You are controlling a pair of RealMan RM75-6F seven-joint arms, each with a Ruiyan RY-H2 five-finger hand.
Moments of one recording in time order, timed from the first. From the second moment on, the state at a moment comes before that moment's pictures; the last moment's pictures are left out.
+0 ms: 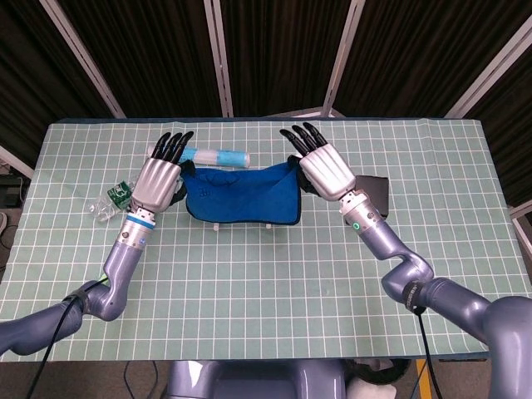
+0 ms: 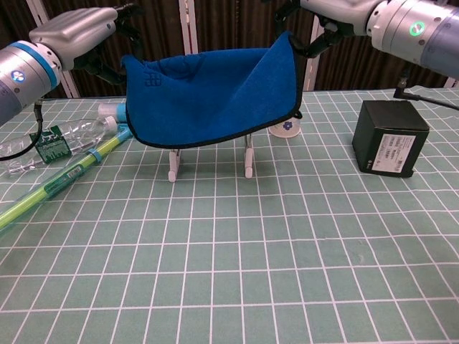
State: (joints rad) left arm -0.80 -1.64 -0.32 -1.13 1.32 1.09 0.17; right arm 0.98 -1.55 0.23 -1.00 -1.47 1.03 0.13
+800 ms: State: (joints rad) left arm -0.84 -1.74 -0.25 -0.95 1.34 1.05 0.05; right arm 1.00 -1.71 0.18 -0.75 -1.49 1.00 0.29
